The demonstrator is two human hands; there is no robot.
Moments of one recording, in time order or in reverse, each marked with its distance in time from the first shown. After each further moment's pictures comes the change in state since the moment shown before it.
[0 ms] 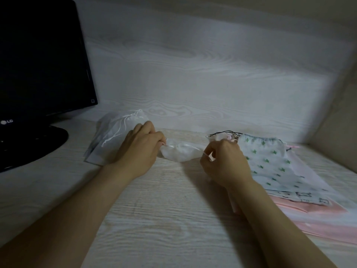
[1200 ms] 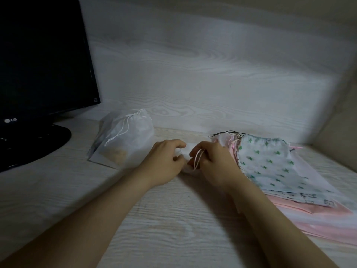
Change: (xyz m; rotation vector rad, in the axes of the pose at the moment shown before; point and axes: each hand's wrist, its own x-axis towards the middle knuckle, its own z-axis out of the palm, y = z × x) left_hand -0.003 0.052 0.008 -0.443 -0.207 -0.251; right_hand -0.003 -0.020 0.006 0.420 -0.155 -0.081
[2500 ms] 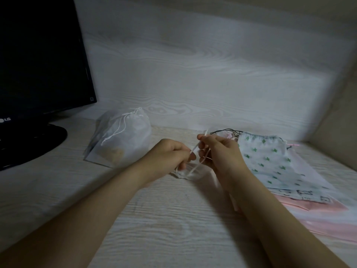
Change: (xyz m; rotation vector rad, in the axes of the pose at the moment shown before) left_hand 0.001 0.013 -0.002 -0.496 -0.226 -0.191; right_hand 0.007 -0.004 -0.003 0.896 0.212 0.422
